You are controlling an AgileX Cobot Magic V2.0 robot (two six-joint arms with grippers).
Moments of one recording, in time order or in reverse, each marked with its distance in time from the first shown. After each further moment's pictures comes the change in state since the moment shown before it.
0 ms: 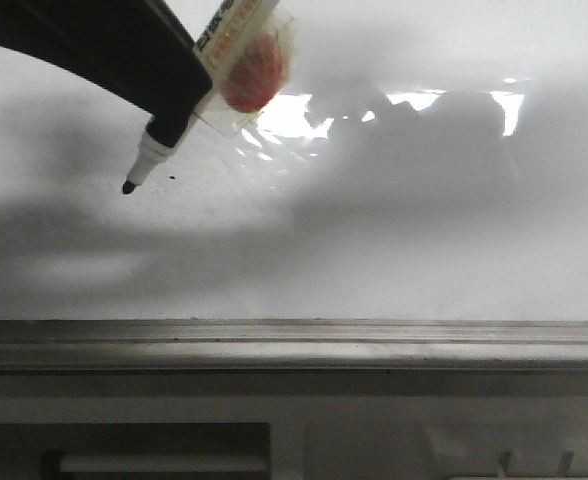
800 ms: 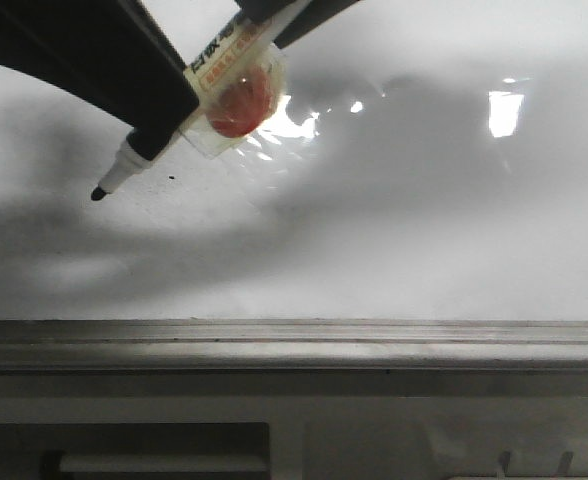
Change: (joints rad) left arm 0.000 0.003 0.000 0.030 0.011 -0.022; right arm 0.037 0.066 -0.034 -0.105 -0.032 0.013
